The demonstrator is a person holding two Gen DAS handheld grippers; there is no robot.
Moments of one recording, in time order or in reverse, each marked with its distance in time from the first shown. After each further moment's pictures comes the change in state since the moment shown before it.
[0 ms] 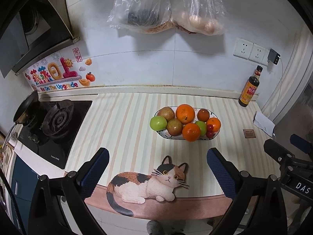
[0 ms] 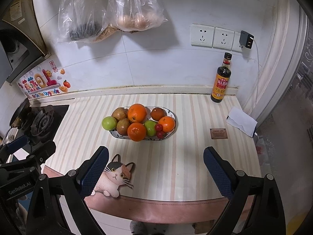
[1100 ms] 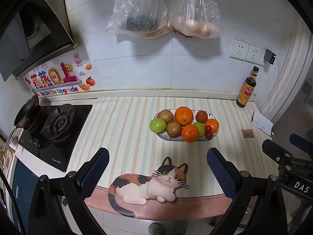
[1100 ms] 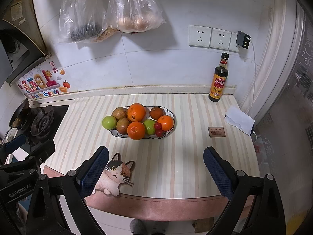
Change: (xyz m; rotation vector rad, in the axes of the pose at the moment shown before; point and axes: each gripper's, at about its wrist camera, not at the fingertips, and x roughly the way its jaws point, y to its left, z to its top) left arm -0.011 0.001 -0.002 0.014 -0.028 -0.008; right arm -0.009 -0.001 -0.004 -0.002 -0.006 -0.006
